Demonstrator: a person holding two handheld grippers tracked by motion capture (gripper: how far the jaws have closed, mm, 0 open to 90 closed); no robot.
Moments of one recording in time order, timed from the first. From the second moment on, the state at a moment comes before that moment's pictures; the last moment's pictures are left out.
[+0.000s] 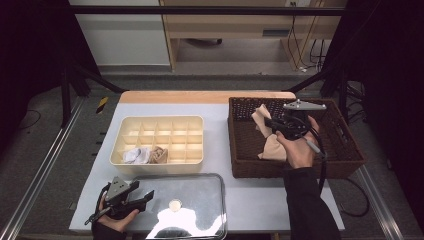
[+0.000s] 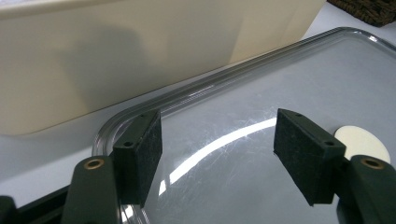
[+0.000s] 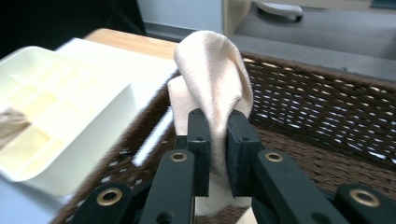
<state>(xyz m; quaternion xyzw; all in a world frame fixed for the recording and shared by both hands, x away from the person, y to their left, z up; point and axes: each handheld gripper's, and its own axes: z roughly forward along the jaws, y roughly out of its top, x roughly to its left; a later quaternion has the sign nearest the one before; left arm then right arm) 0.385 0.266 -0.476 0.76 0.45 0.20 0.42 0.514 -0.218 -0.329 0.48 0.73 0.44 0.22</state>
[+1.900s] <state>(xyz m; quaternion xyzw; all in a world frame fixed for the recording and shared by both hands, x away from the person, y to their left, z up) 0.384 0.267 -0.474 0.76 0.45 0.20 0.43 0.401 -0.100 -0.442 0.31 0.84 0.45 0.04</state>
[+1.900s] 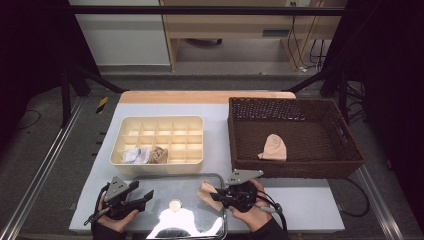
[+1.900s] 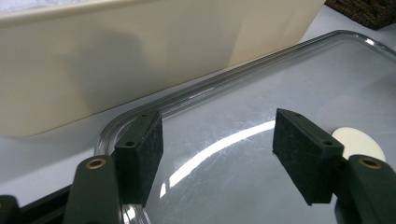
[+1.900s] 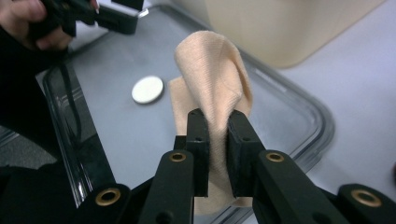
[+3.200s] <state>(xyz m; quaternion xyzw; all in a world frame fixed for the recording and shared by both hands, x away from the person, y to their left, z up) 0.386 0.267 -0.475 0.76 0.45 0.20 0.42 0.435 -0.132 -0.357 0.35 0.79 0.48 0.16</state>
